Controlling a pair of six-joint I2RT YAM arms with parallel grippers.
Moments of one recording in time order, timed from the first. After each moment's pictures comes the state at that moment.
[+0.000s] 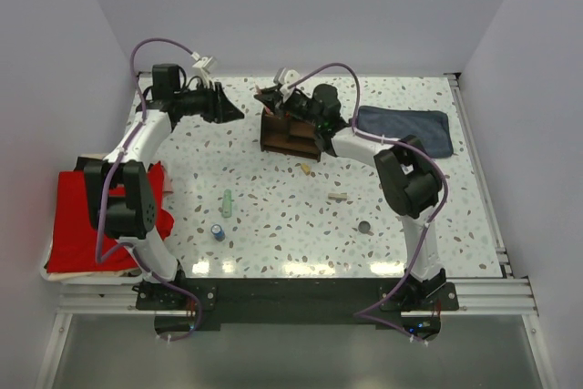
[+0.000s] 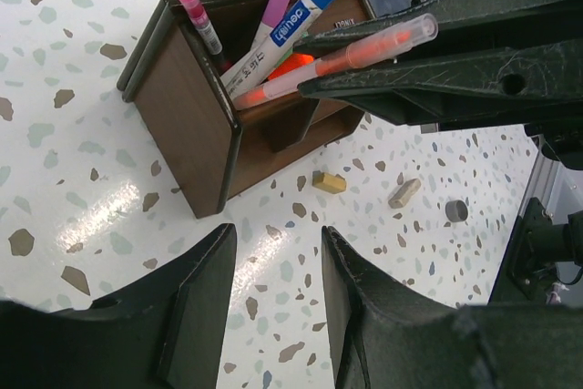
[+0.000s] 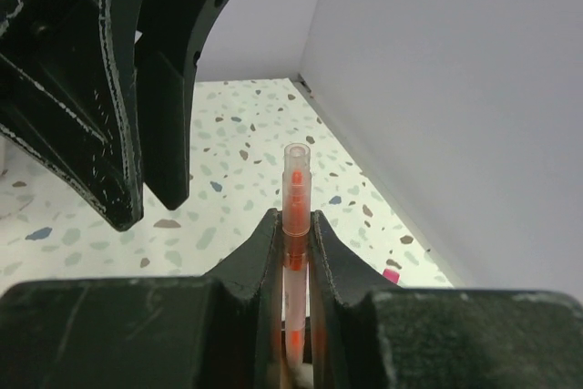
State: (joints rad) left arm 0.00 1.75 1.39 -0.28 0.94 -0.06; right arm 0.57 2.12 1.49 0.82 -0.53 -0.16
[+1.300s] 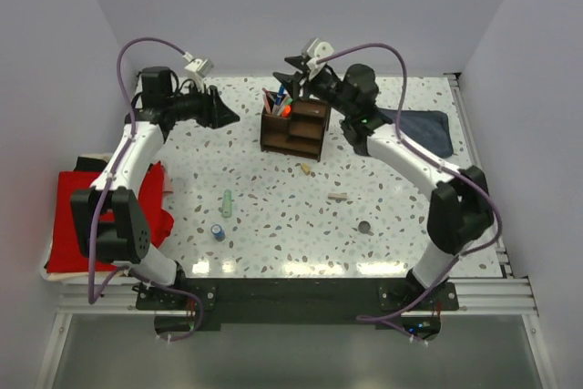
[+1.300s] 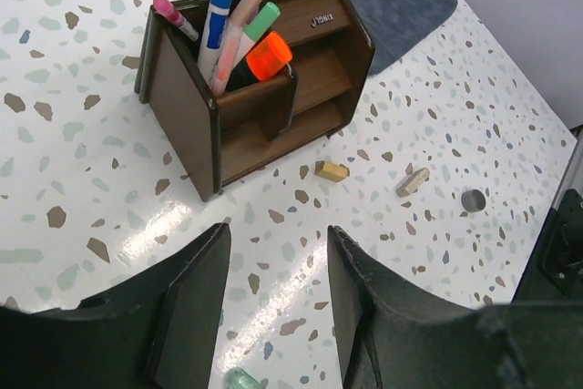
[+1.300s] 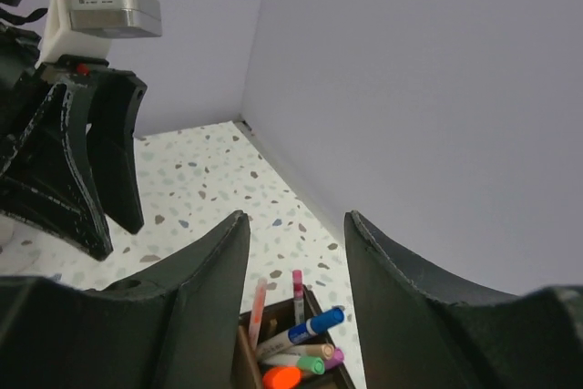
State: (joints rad) left arm 0.00 1.58 1.31 -0.31 0.88 0.00; right arm 0.54 1.73 1.41 0.53 -0.40 -0.17
